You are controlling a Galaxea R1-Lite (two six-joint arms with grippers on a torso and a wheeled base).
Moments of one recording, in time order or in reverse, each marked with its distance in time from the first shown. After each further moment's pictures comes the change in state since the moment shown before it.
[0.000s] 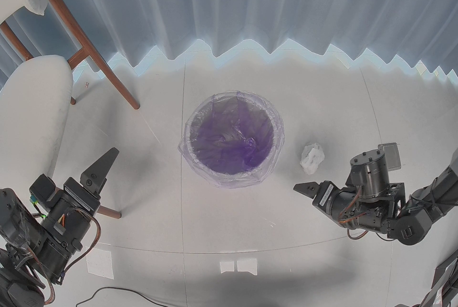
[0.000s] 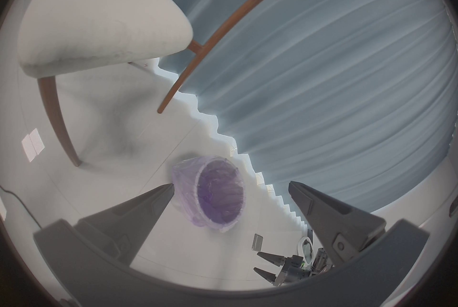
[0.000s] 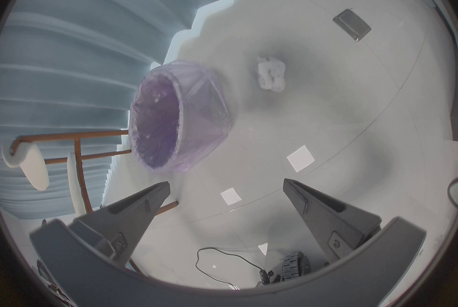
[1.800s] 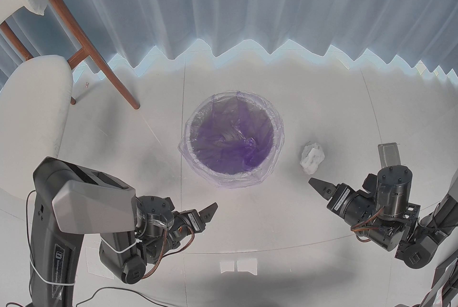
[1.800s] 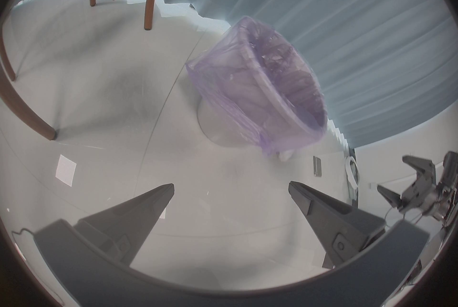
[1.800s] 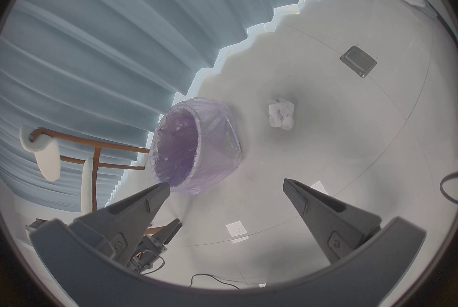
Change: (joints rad) left arm 0.010 0.932 -0.488 -0.003 -0.217 0.229; right arm -0.001 -0.012 0.268 -0.500 -0.110 -0.126
